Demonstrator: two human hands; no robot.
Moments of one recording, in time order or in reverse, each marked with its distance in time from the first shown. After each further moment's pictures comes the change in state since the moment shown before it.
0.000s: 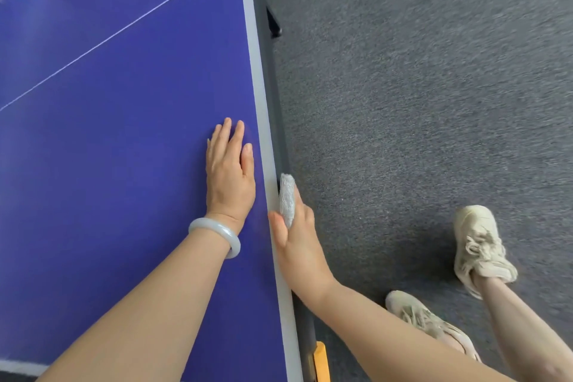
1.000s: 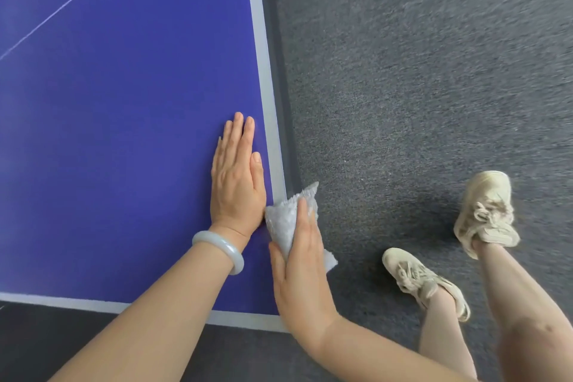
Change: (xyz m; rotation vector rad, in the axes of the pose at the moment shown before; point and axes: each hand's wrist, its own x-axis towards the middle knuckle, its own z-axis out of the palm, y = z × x) left_hand -0.101 0.001 -0.006 0.058 -0.077 0.055; right_hand -0.112 0.047 0.030 -0.208 0.112 -0.084
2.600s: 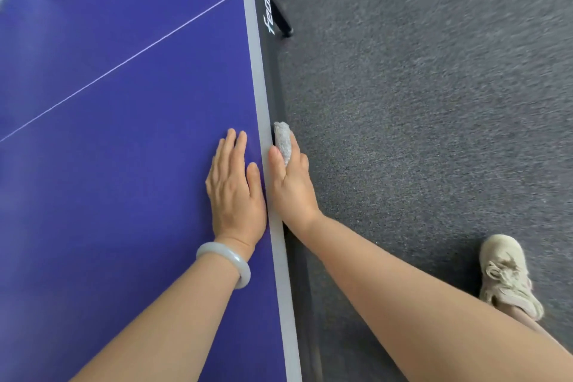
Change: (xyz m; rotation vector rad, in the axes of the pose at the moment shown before) left_hand 0.206 0.007 0.000 0.000 0.049 -0.183; right_hand 0.325 -0.099 -0.046 0.266 -0.030 0.135
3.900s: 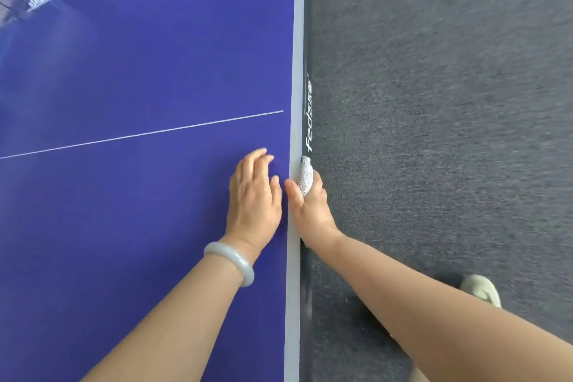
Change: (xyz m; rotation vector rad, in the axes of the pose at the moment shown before) left_hand 0.187 0.020 -0.018 0.028 -0.009 0.082; right_hand 0.154 -0.091 -0.005 -0.198 -0.042 0.092
